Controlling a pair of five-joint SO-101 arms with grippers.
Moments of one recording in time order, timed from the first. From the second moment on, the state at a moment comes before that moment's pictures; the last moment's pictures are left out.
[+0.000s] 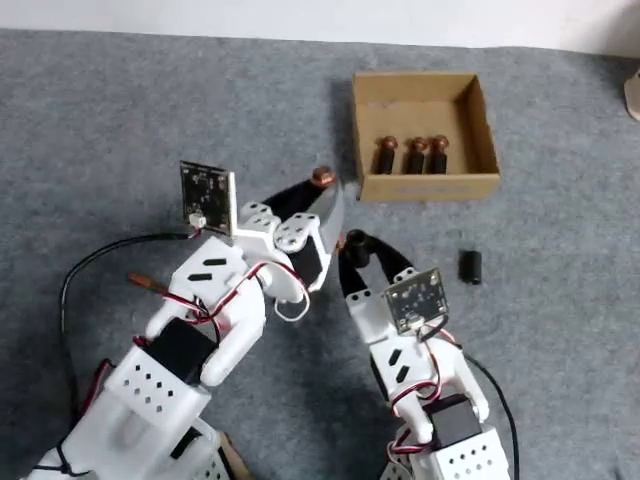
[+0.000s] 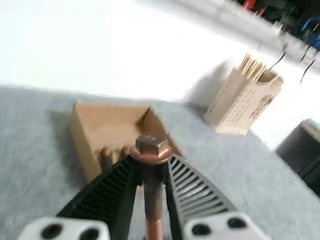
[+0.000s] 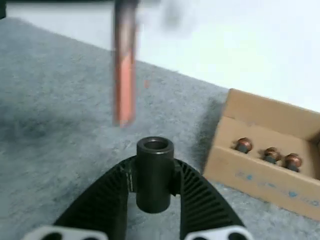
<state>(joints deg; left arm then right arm) 28.5 -59.2 56.1 16.5 28.8 -25.8 -104.5 95.7 27.0 9.9</state>
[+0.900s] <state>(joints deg) 29.2 -59.5 69.5 5.8 28.7 -28.0 -104.4 95.7 27.9 9.9</state>
